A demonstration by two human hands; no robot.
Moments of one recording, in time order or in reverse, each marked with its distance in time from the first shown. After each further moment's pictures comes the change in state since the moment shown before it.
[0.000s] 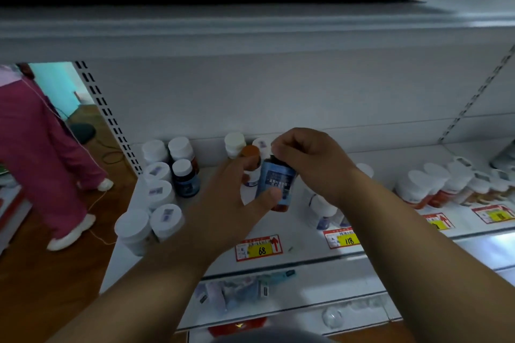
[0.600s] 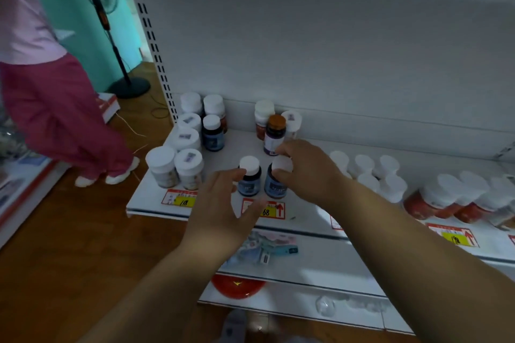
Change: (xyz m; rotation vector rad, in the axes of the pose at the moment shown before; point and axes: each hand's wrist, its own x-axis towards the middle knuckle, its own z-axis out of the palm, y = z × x) left_hand -0.089 -0.014 0.044 0.189 0.308 -0.288; right_hand -0.011 0.057 0.037 -0.522 -0.284 -0.236
